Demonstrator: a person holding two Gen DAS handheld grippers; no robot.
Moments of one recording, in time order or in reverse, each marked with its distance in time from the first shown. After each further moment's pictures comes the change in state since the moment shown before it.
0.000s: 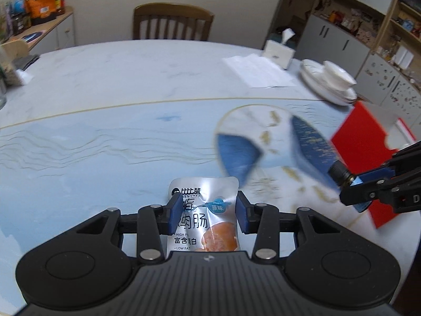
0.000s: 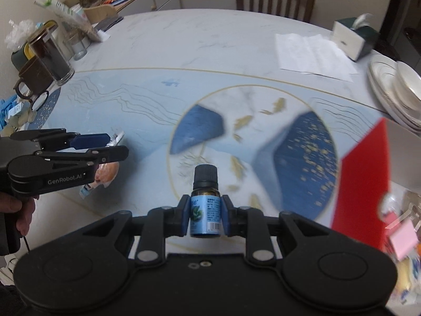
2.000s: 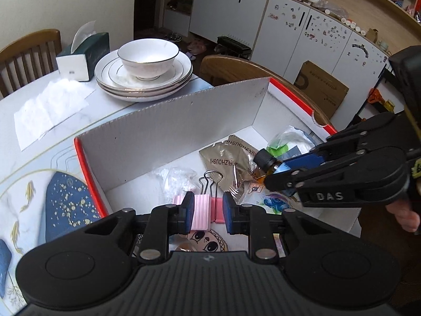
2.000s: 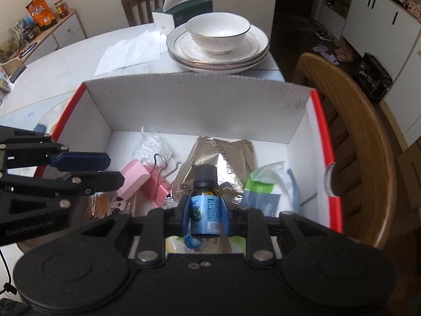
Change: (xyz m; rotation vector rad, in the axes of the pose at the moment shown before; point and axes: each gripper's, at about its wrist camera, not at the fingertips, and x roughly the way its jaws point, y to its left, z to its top) left arm 0.104 -0.326 0.053 0.352 0.110 -0.238; right arm -0.063 -0.272 -0.090 0.215 -0.080 -0.168
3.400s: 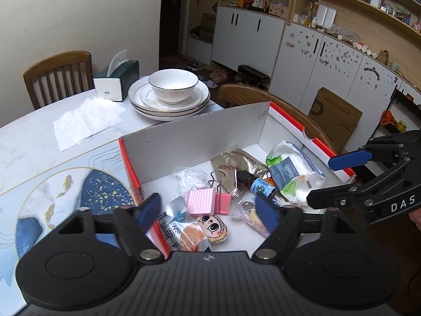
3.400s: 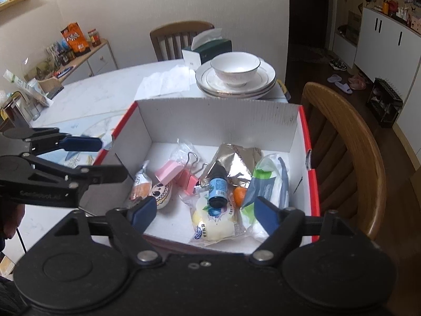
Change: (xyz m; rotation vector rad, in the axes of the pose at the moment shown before) left arm -0.071 -0.023 -0.032 -0.034 -0.147 0.117; right arm -0.084 -0.004 -0.052 -0.027 -0.193 0.103
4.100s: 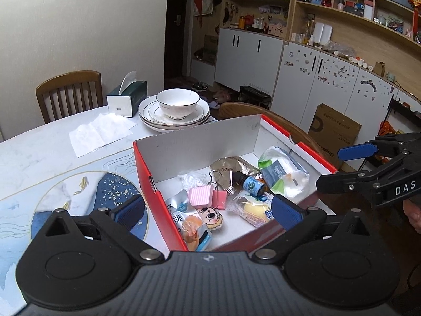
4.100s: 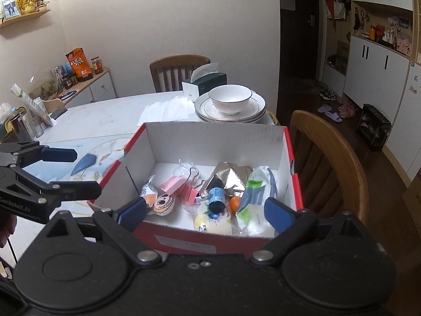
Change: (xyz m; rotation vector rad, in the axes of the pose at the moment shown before) left arm -0.053 -0.012 -0.031 0.012 -0.107 0.017; right arm -0.043 0.012 -0.034 -0.008 -0.172 -0.037
